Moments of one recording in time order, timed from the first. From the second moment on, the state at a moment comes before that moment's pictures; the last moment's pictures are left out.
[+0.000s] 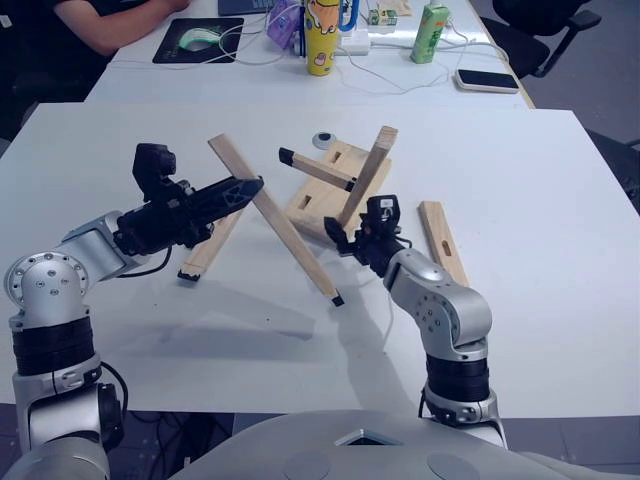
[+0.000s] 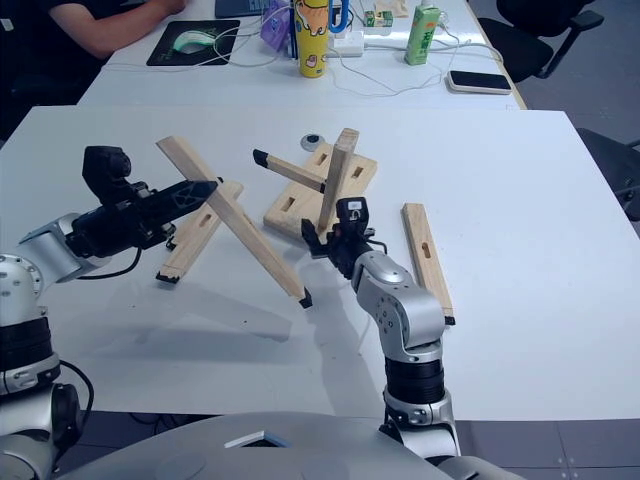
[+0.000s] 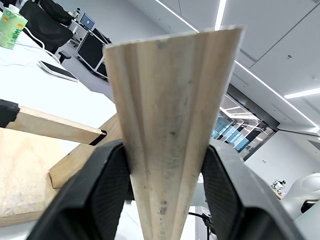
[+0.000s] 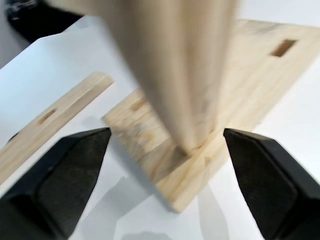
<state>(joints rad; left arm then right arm) -0.27 0.61 0.28 -0.14 -1.29 1.05 -0.80 -0.16 0.07 0.05 -0.37 0.28 0.93 0.02</state>
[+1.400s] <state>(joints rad) -0.26 0.58 0.28 -0.14 -1.27 1.03 -0.80 -0.23 0.07 -0.08 -0.35 0.26 1.04 -0.09</state>
